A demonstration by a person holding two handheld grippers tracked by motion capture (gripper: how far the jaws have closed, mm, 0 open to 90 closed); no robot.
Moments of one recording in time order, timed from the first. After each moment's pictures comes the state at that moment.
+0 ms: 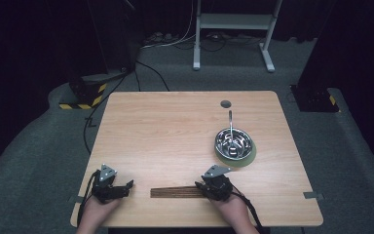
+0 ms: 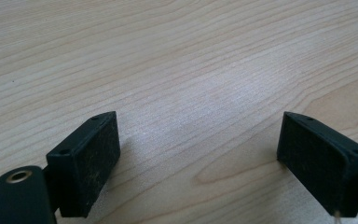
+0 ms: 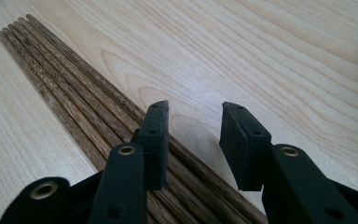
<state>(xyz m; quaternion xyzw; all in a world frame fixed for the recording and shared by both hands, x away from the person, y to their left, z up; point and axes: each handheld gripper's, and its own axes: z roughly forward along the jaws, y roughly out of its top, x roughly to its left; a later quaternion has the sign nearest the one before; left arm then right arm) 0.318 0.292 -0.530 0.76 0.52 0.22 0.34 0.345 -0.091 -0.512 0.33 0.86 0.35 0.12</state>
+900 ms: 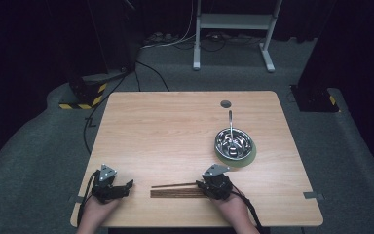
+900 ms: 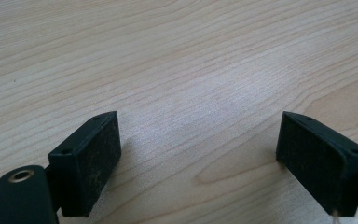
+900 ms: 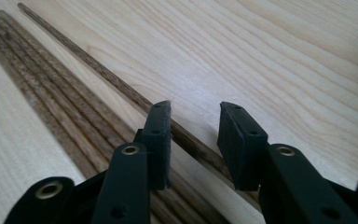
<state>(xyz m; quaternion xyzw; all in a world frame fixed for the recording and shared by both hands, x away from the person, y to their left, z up) 0.318 0.292 -0.530 0.76 0.52 0.22 0.34 0.350 -0.091 -0.514 0.34 0.87 0.34 0.13</state>
